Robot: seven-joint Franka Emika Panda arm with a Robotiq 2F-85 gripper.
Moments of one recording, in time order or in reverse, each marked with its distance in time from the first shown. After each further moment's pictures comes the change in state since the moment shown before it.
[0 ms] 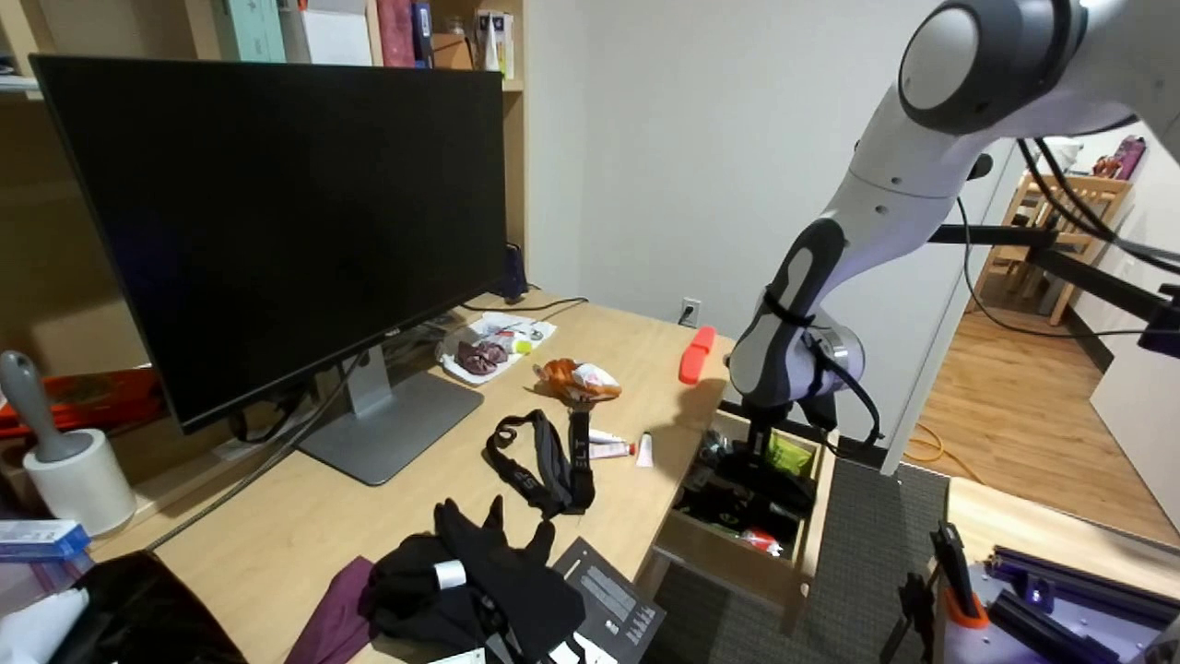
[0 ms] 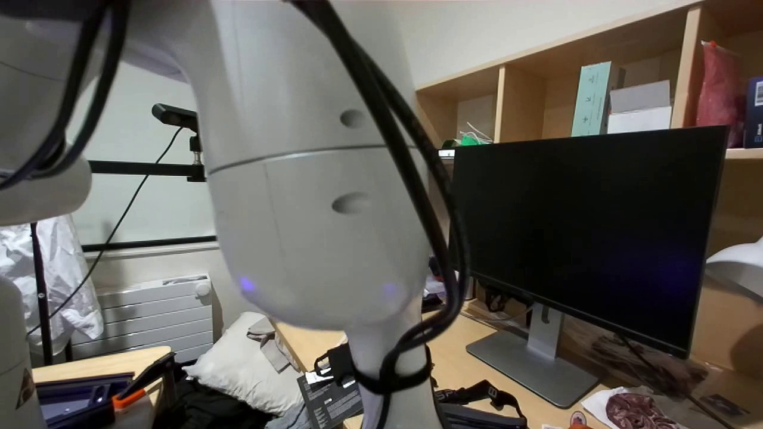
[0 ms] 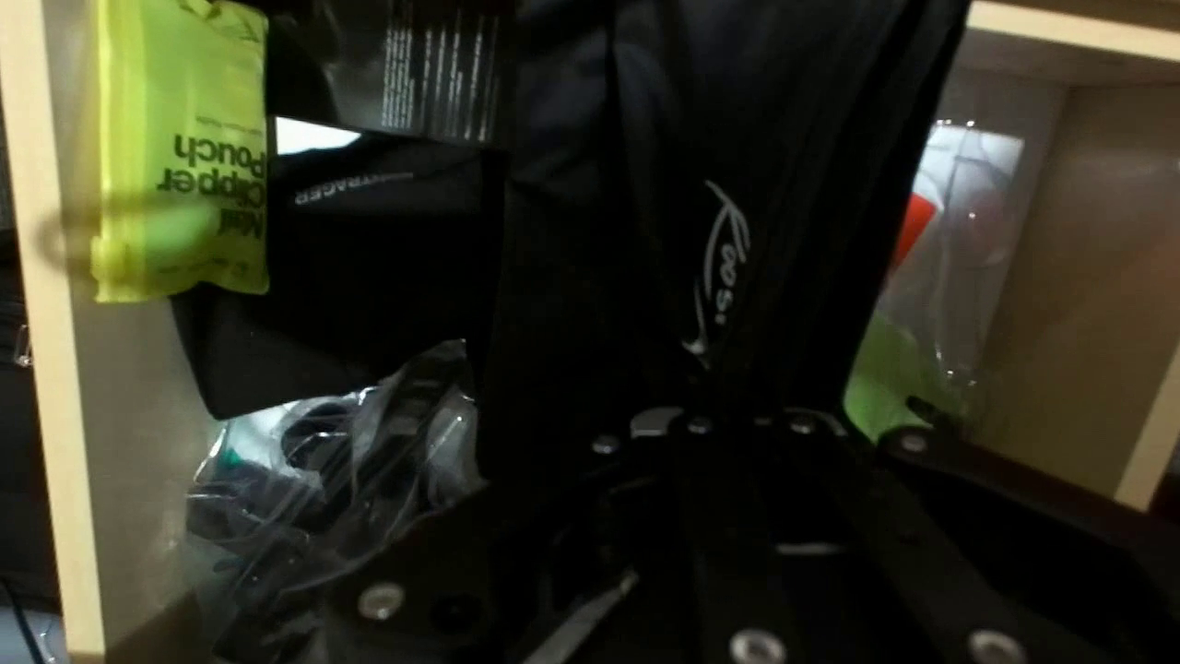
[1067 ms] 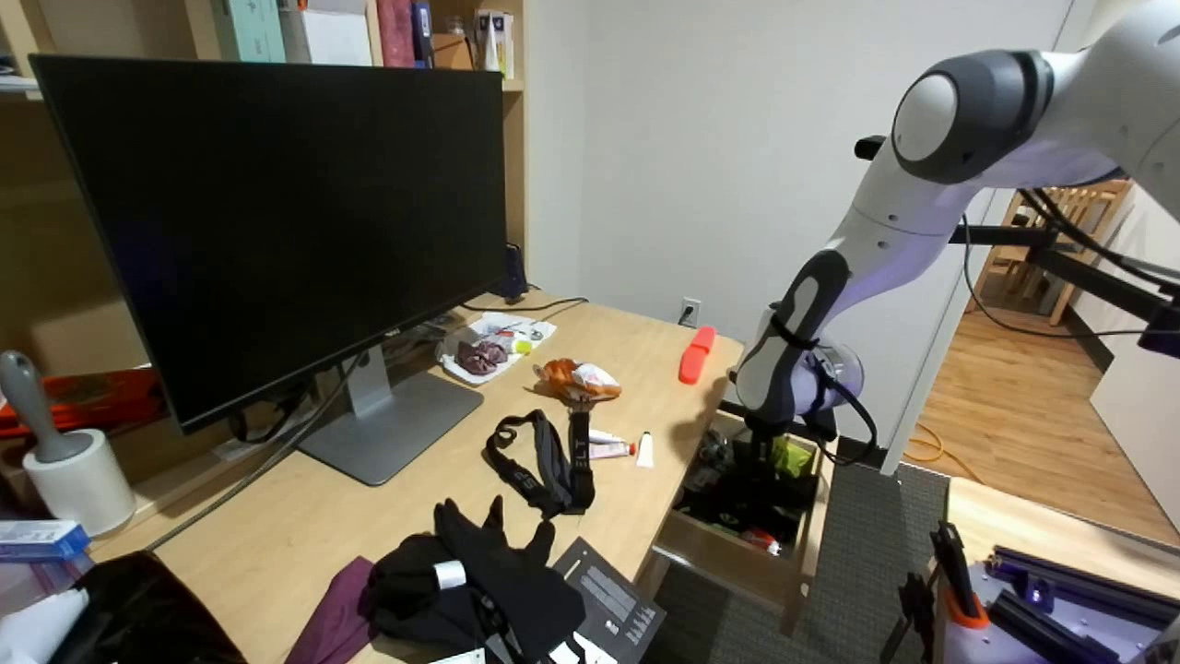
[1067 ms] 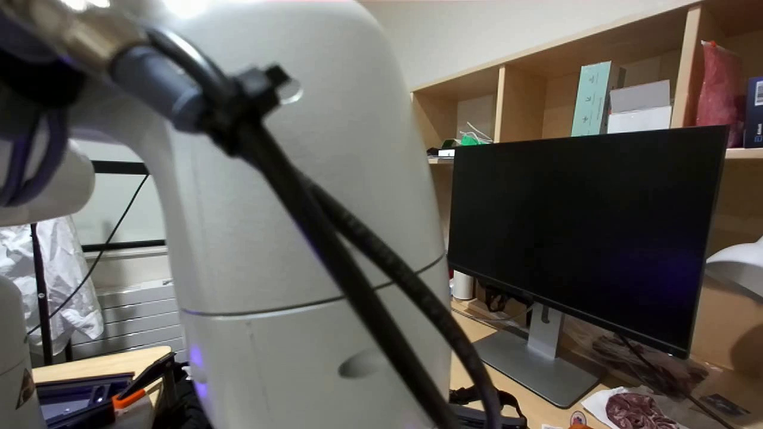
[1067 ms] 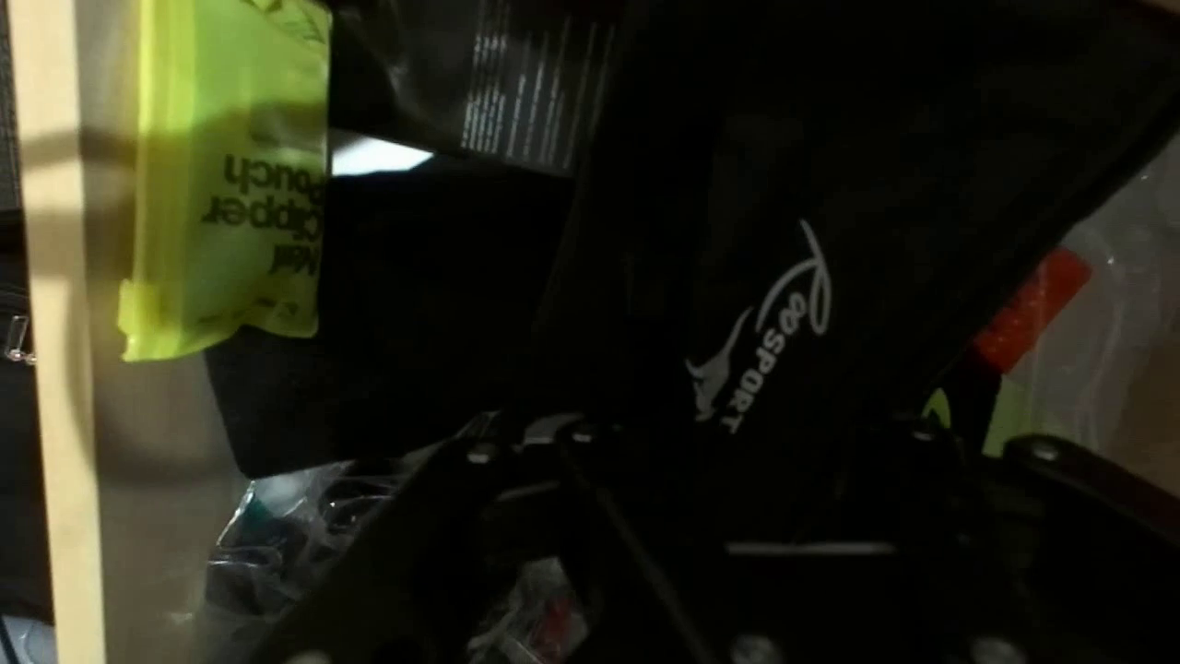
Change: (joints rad) arm -0.082 0.139 0.025 0.155 -0.091 -0.008 -0.028
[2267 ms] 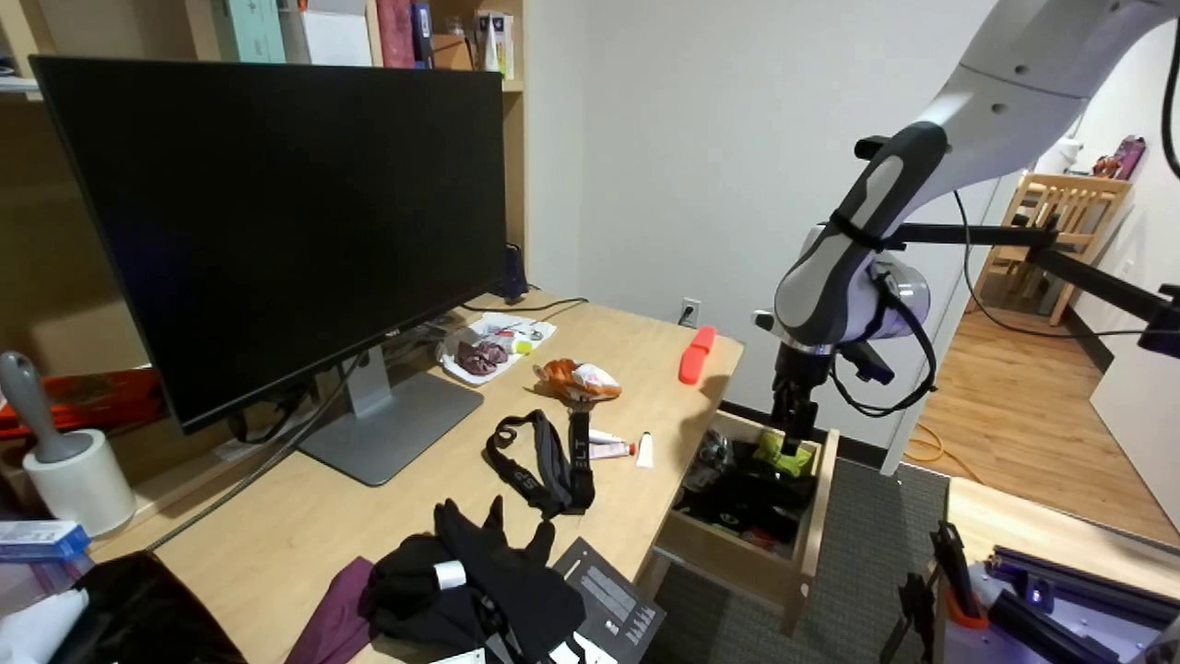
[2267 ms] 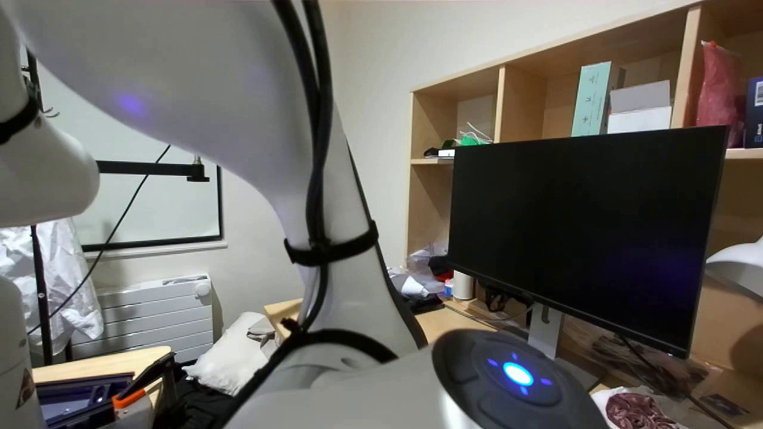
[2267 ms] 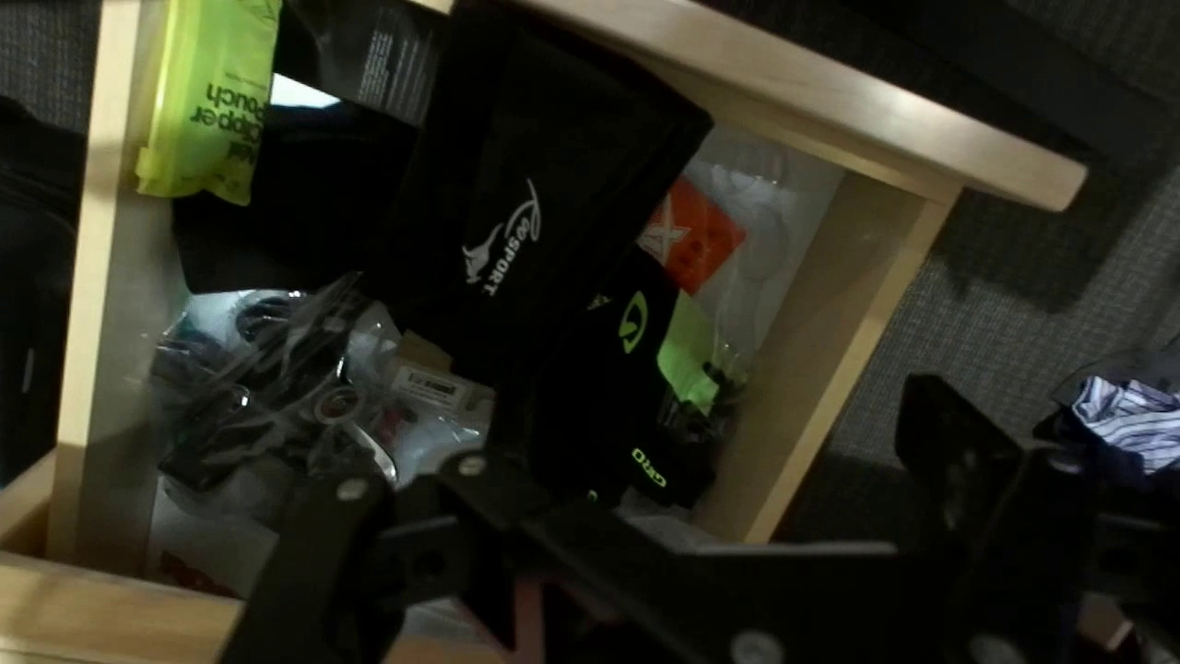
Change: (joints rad) arm -0.153 -0.476 0.151 -0.439 0.027 -0.088 -0.207
